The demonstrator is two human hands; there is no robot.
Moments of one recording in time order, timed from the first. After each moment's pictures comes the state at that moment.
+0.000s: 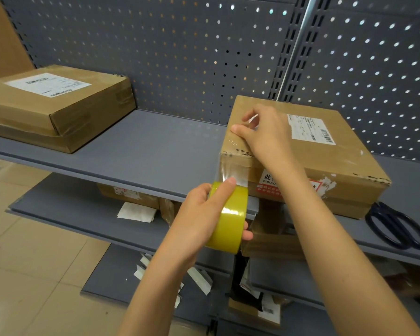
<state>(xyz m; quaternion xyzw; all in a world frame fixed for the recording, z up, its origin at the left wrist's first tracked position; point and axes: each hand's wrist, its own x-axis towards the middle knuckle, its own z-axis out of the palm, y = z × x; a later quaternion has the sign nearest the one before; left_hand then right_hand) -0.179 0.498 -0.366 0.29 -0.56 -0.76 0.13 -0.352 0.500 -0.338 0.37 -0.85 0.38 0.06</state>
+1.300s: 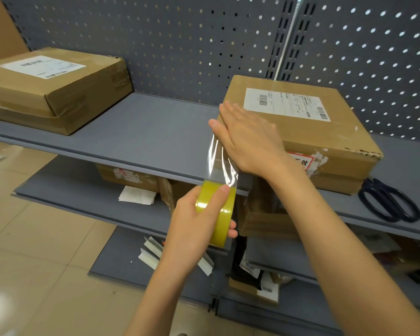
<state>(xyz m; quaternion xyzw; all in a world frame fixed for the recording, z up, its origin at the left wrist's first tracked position) -0.162 0.530 -0.399 0.32 -0.58 -0.71 0.24 -0.318 0.528 -0.348 0.53 -0.84 0.07 0.05</state>
